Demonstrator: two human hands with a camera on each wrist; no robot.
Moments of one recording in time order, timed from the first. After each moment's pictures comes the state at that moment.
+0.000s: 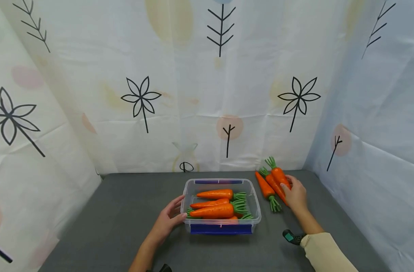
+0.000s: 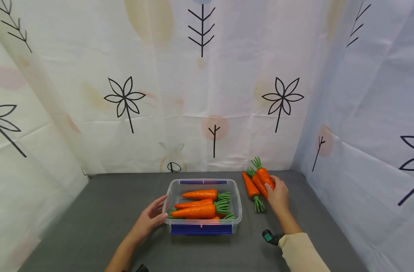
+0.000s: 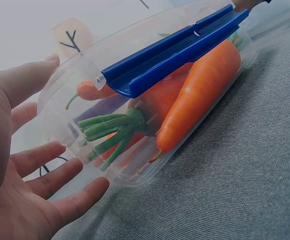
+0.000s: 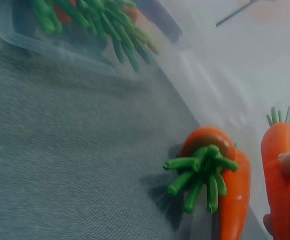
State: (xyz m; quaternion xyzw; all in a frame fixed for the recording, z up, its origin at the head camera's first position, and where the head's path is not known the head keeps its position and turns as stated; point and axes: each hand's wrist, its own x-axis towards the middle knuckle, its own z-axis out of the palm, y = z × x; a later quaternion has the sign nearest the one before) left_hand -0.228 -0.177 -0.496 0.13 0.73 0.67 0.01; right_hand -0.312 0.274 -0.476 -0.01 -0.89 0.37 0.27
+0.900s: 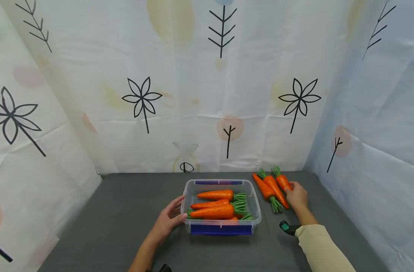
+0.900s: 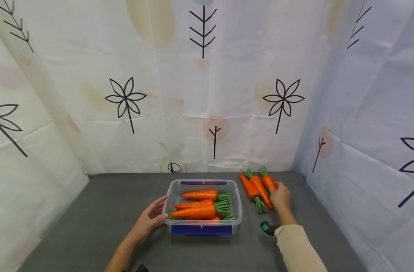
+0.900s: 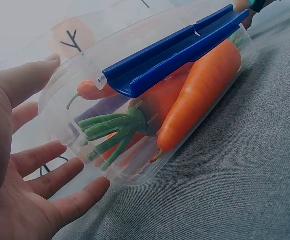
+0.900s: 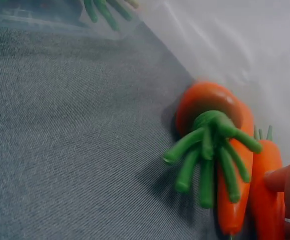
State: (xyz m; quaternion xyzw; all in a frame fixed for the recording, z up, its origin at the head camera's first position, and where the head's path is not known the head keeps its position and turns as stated) left_hand -0.227 -0.177 -0.496 0.12 0.74 0.66 0.00; right_hand -0.331 0.291 -0.490 -0.11 -0.92 0.35 0.13
